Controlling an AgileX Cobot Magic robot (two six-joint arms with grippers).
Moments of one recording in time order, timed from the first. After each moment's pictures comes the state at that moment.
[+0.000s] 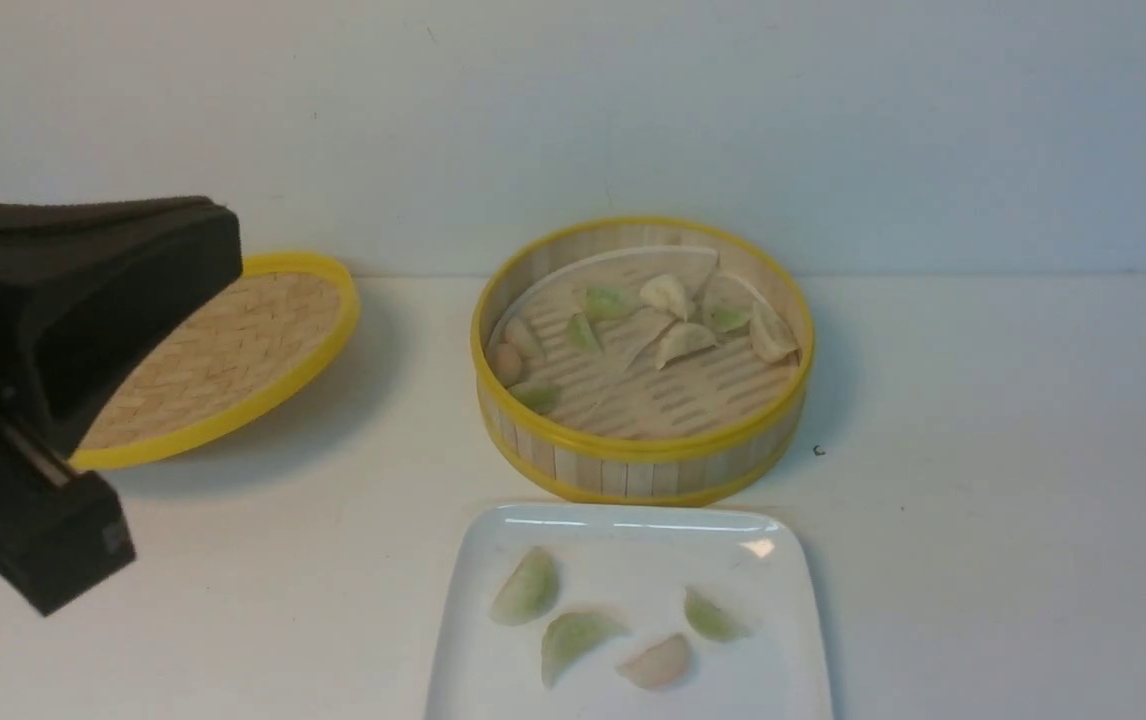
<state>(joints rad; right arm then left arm) 0.70 0.06 -0.58 -0.33 0.61 0.37 -0.69 0.66 -0.81 0.06 0.32 -0.08</state>
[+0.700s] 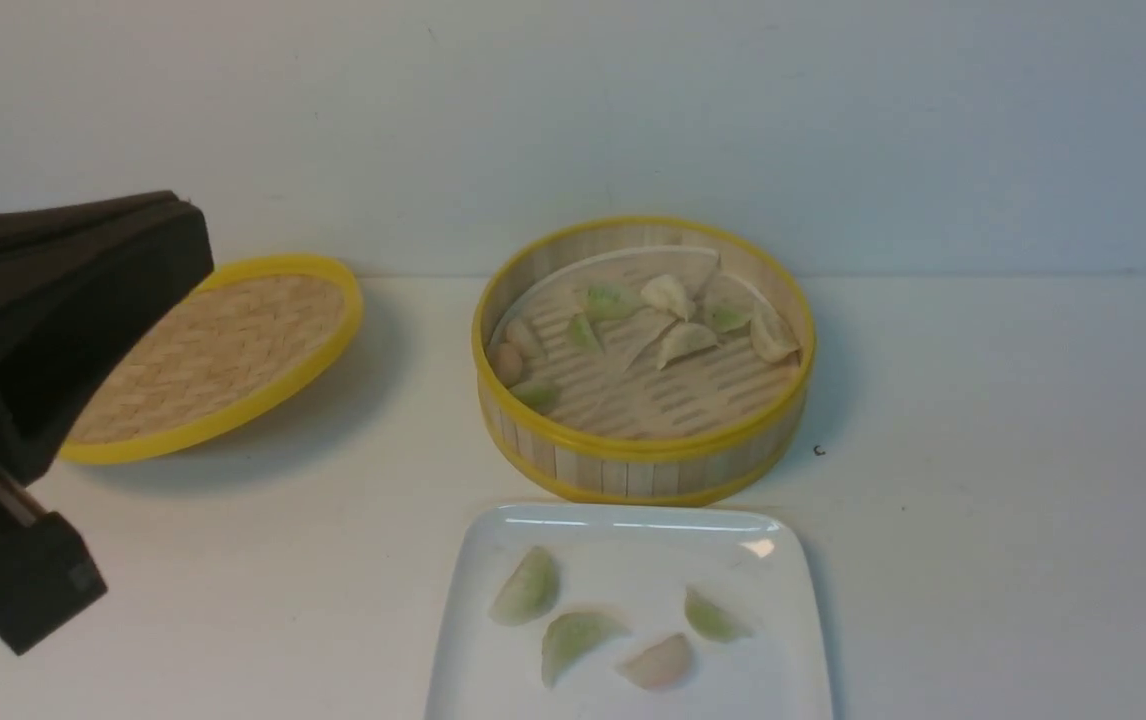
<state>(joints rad) 0.70 0.06 -0.58 -0.33 0.61 0.37 -0.66 0.60 -0.73 0.09 0.25 -0.05</state>
